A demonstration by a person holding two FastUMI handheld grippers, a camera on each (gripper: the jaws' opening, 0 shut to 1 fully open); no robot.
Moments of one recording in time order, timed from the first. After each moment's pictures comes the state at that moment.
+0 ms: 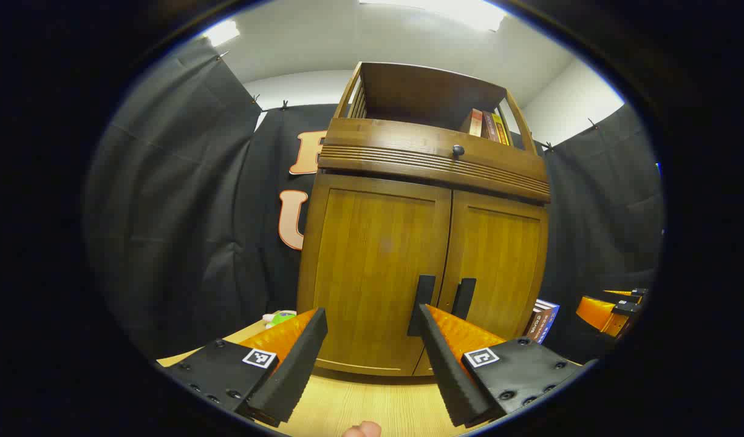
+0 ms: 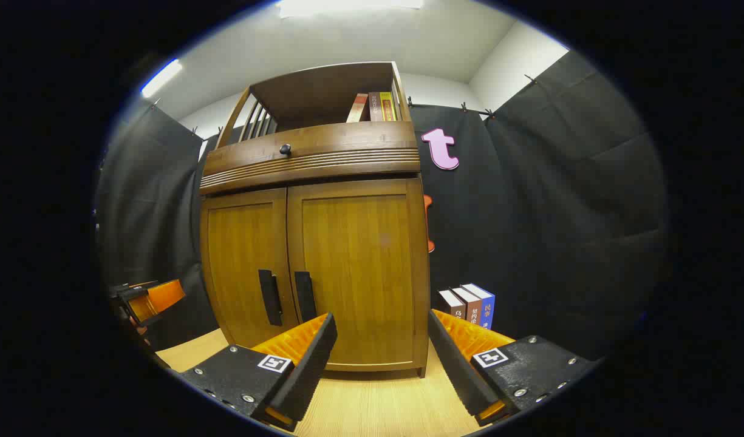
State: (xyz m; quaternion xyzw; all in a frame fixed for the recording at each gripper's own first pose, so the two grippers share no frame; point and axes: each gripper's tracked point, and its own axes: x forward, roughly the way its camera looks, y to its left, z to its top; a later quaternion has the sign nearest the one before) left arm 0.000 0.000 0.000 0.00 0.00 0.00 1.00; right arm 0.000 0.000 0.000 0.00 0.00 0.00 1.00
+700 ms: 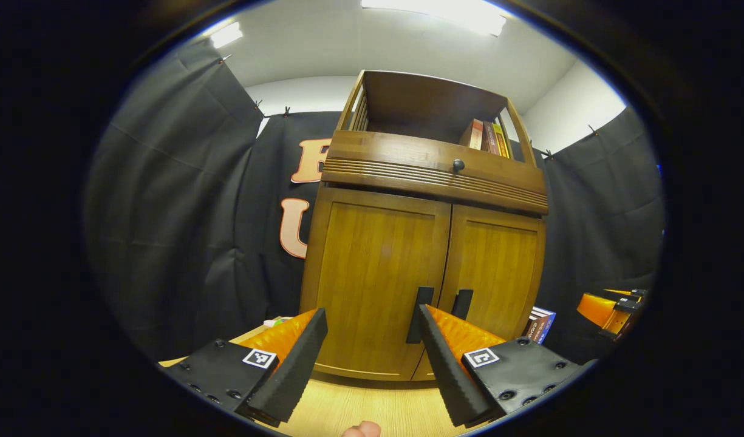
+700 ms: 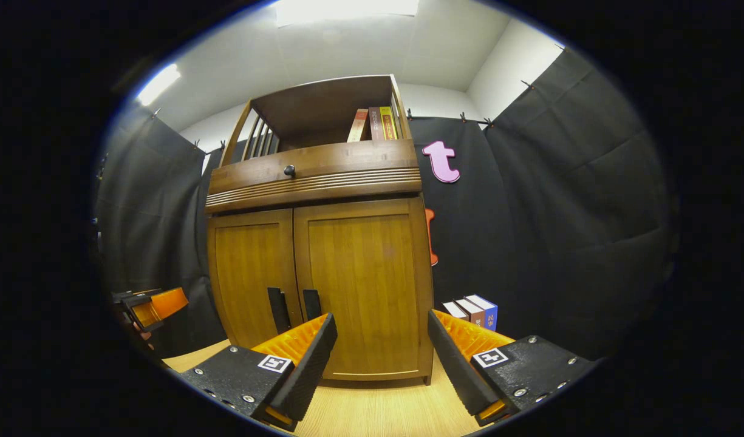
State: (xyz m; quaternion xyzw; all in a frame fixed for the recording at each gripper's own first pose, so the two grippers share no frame) left arm -0.011 0.003 0.023 0.00 -0.02 0.00 1.00; right arm -0.012 0.007 0.031 0.01 -0.03 0.01 1.00
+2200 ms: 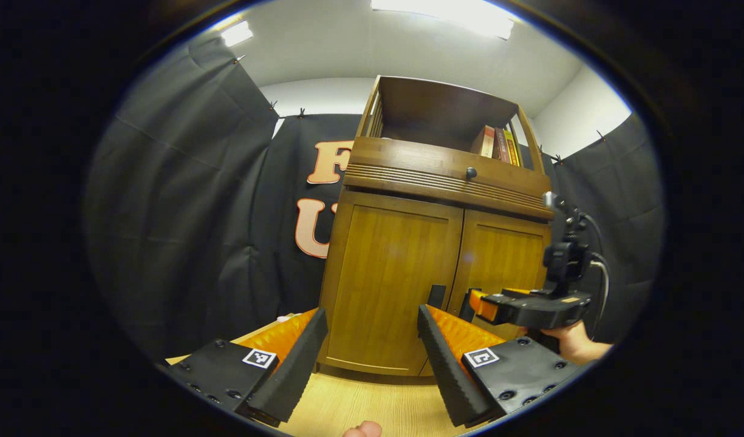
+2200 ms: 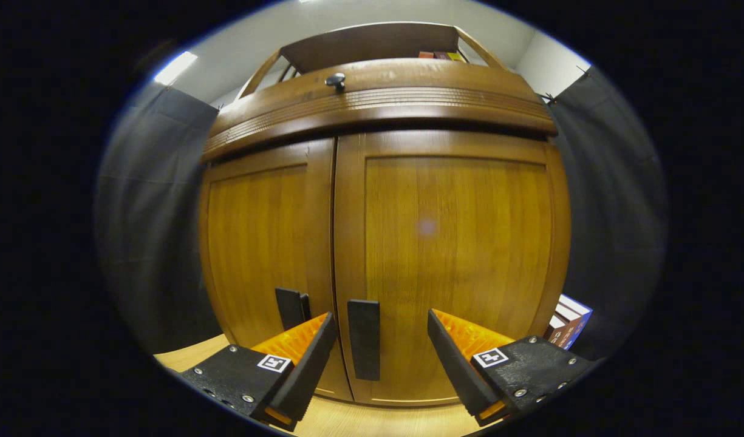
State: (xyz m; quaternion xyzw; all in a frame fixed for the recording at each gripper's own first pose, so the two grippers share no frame) left arm -0.043 0.024 0.032 -0.02 -0.02 0.03 1.00; right arm 0.185 0.127 -0.043 -0.02 0.06 0.09 0.99
